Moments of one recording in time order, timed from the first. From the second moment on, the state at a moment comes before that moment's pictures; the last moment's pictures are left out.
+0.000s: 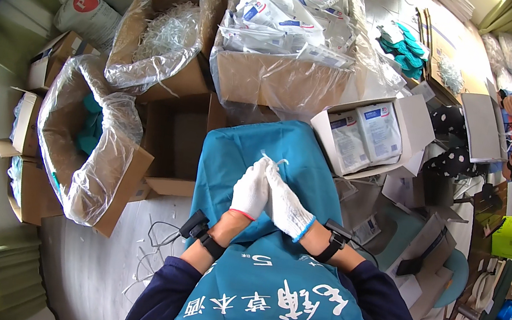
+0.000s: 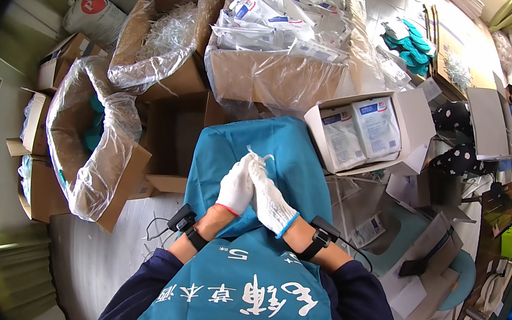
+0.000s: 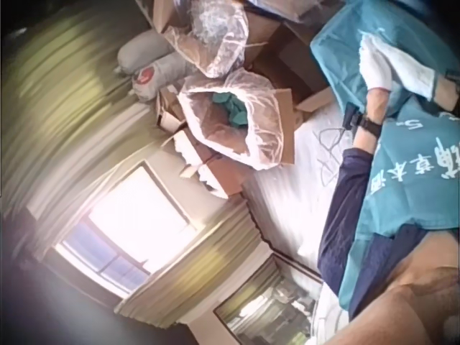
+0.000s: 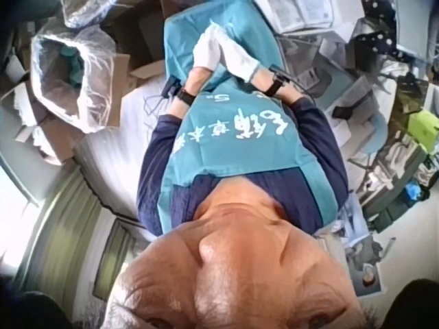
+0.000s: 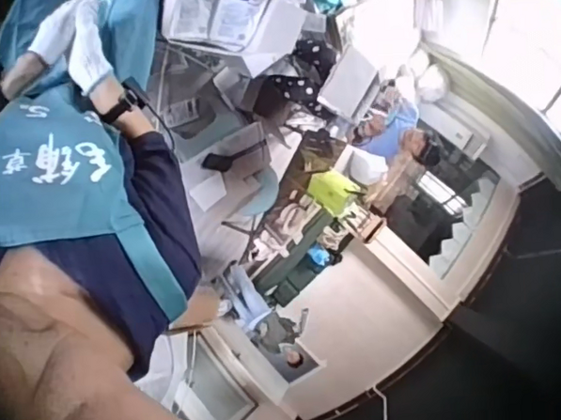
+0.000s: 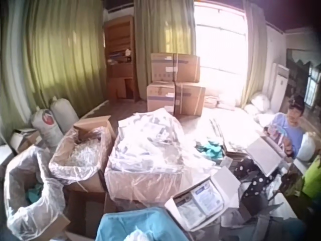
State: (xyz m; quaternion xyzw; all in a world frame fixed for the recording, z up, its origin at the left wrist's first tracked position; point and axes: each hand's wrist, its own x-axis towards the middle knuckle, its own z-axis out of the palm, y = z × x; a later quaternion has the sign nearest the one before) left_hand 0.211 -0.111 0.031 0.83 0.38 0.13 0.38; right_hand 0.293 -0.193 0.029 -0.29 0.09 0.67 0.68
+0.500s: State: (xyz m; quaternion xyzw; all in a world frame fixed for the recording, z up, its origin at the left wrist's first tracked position) left_hand 0.225 0.162 0.143 0.55 0.27 0.59 0.53; right_hand 0.337 -0.234 0.061 -0.55 -0.07 0.61 0.57
